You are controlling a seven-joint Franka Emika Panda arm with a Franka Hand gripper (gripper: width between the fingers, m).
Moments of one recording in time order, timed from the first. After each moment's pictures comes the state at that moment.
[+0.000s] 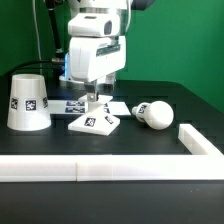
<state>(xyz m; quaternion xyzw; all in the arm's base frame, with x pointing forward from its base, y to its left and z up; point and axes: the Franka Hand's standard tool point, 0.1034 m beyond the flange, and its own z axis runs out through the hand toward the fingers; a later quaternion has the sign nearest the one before) 0.440 -0.005 0.060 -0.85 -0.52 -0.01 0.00</state>
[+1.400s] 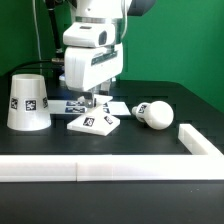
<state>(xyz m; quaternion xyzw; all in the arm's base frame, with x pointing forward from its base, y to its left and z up) 0.436 -0.009 0.048 -0.86 -0.52 0.00 0.01</state>
